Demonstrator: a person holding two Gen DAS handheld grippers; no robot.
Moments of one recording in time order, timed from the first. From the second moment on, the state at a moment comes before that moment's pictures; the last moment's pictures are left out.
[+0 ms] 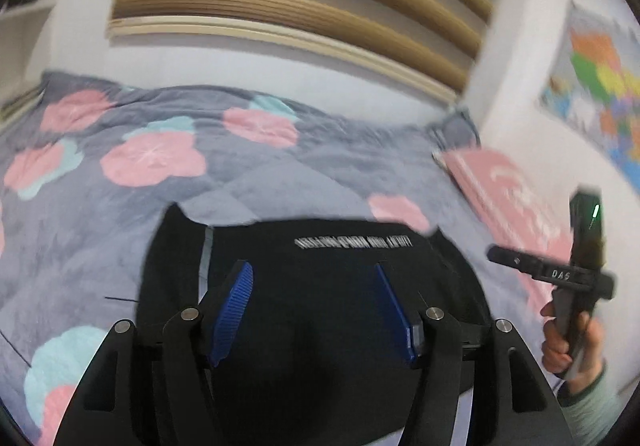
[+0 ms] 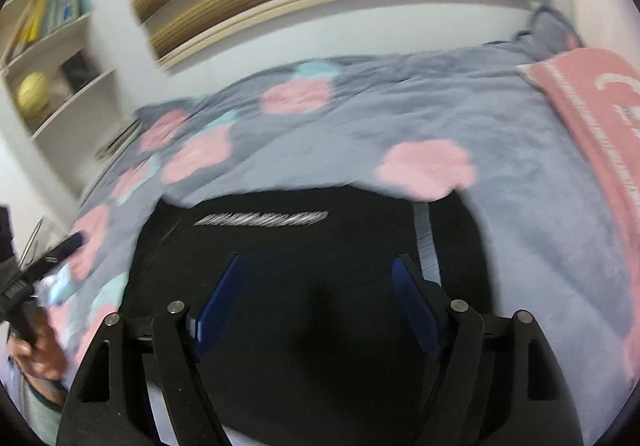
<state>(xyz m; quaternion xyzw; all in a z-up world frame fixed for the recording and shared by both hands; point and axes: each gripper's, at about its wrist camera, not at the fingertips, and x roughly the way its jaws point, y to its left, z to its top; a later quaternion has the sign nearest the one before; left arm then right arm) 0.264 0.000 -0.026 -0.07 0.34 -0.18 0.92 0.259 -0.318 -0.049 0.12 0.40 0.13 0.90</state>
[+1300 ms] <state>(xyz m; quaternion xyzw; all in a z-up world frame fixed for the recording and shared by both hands) 0.357 -0.002 -0.151 -0.13 0.47 -0.09 0.87 0.327 -0.270 -0.180 0.07 0.50 0.07 0.86</state>
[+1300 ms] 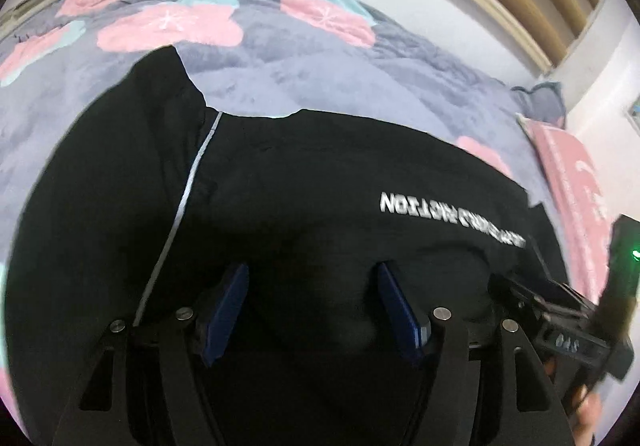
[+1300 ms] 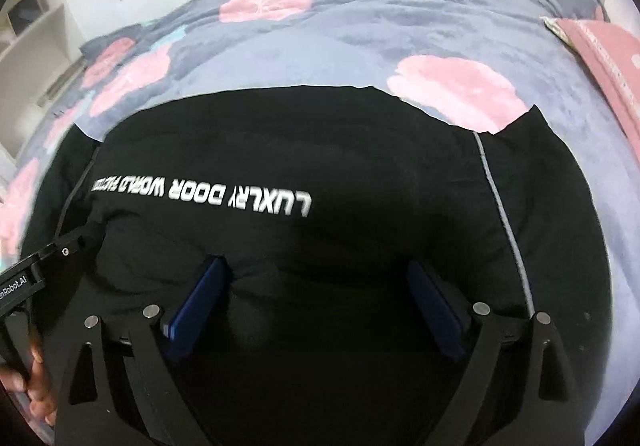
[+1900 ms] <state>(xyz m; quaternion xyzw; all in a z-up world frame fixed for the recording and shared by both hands) 0.241 0.030 -0.151 -0.08 0.46 -0.10 0.88 0.213 -0.268 -0.170 0.03 0.53 0.08 0.84</state>
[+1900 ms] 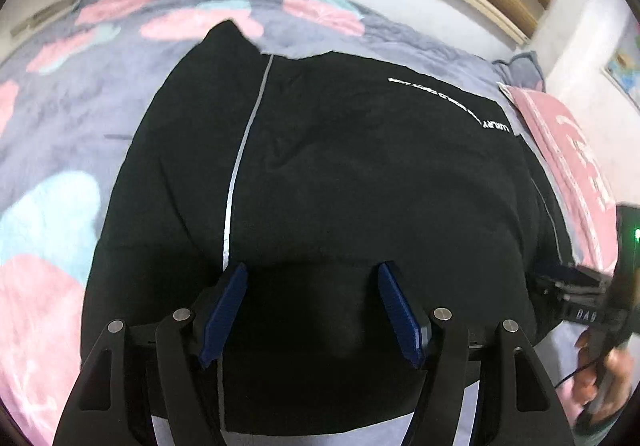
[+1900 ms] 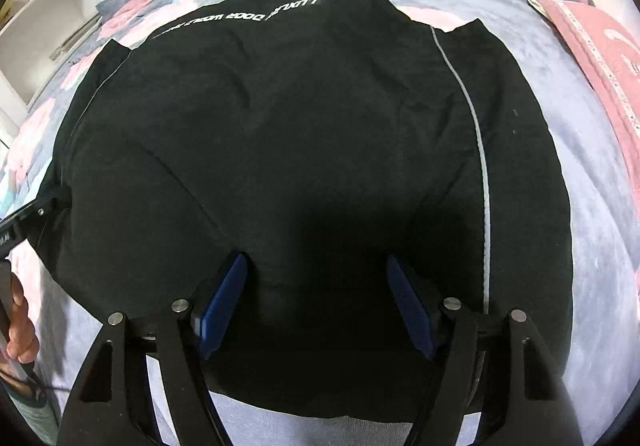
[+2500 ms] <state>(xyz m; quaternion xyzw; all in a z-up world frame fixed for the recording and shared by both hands) 0.204 0.150 -0.065 -0.14 0.38 -0.10 0.91 0.171 -0.382 -0.104 0.11 0.48 0.03 0.87</state>
